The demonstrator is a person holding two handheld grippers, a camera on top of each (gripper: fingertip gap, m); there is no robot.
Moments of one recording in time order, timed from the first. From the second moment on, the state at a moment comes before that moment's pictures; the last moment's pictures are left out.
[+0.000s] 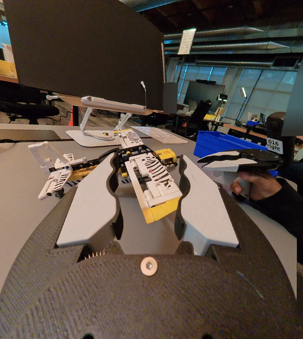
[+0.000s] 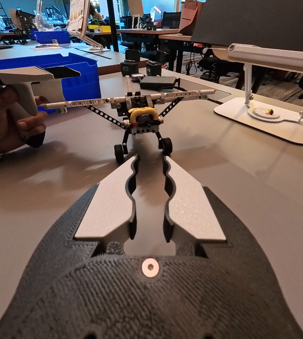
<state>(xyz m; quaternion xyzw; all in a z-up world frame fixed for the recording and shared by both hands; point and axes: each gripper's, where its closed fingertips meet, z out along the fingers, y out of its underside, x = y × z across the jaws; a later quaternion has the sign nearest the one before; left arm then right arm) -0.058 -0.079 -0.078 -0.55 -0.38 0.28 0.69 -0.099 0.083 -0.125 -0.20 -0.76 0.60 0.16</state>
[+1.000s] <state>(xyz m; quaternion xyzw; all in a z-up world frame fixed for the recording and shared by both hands) -0.147 -0.019 -0.101 -0.83 -0.23 0.14 0.49 -0.128 0.004 -0.117 -0.10 -0.83 0.54 0.09</state>
